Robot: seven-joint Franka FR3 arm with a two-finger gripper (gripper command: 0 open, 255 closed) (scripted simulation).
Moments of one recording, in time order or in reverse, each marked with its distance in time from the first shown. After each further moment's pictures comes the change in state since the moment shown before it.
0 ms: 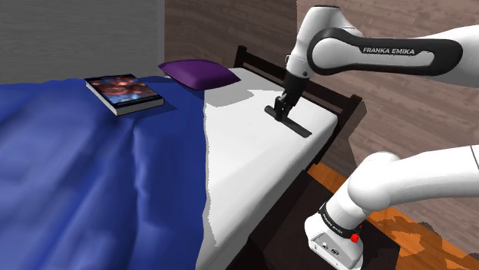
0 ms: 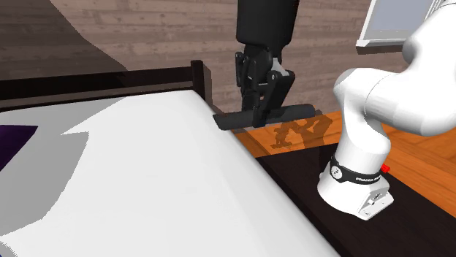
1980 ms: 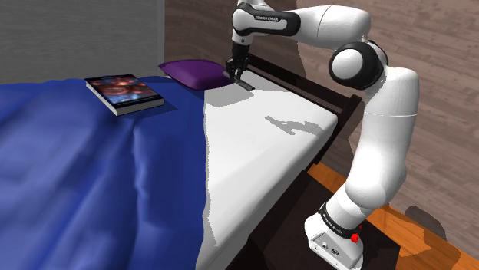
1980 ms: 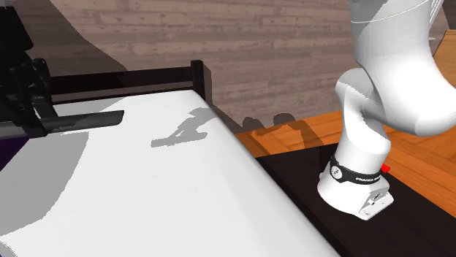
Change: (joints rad) arm -0.077 1.132 -0.056 1.225 -0.104 -0.091 -0.096
